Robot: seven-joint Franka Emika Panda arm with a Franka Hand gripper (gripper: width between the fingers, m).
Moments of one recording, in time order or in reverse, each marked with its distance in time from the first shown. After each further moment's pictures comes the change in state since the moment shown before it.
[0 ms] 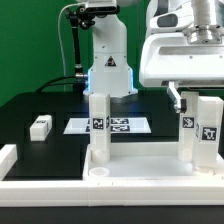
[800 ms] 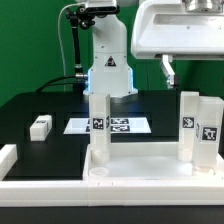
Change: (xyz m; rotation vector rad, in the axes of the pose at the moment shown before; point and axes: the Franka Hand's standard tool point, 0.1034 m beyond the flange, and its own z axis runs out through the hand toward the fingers) arm 0.035 0.018 -0.021 -0.010 -0.222 -0.029
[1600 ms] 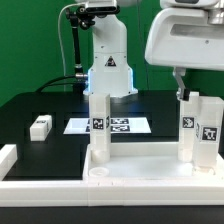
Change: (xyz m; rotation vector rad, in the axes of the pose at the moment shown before) arm -0.002 -0.018 0.024 -0.077 -0.321 0.113
